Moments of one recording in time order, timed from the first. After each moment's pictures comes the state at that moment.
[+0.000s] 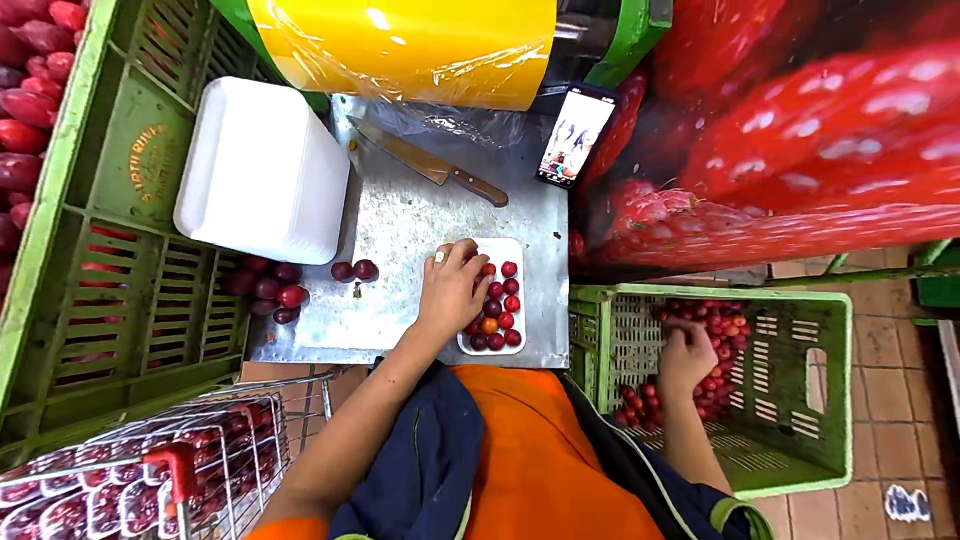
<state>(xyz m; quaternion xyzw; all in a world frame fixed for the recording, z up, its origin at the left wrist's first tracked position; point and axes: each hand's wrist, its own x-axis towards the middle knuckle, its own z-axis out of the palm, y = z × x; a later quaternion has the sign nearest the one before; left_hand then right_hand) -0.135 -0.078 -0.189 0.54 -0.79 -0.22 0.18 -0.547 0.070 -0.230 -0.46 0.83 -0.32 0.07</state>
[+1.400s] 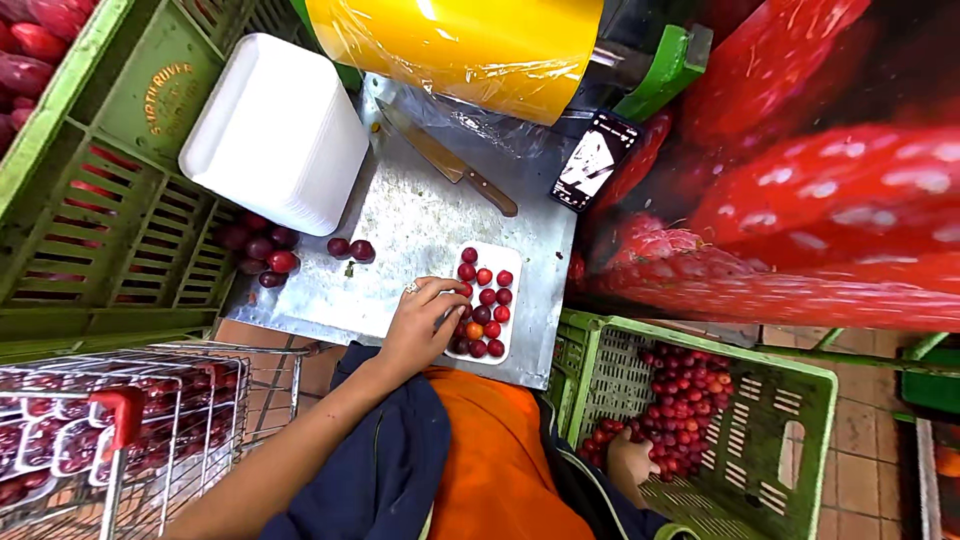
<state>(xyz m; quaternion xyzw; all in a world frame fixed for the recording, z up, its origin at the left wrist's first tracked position) -0.110 -0.014 -0.185 0.51 -0.74 -0.27 0.34 -0.581 0.185 -0.354 -0.07 0.99 0.07 0.12</state>
